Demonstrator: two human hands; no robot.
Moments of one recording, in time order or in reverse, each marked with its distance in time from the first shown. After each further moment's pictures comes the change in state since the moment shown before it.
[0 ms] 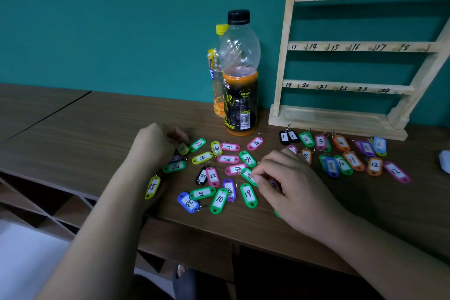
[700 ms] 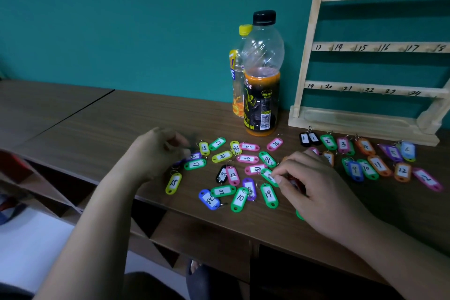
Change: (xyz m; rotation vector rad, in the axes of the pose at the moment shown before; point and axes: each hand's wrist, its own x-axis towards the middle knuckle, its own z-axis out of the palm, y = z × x) left_hand -0.035 -0.038 -0.035 -0.059 -0.013 0.142; right_hand 0.000 -0.002 -0.001 0.014 0.021 -0.027
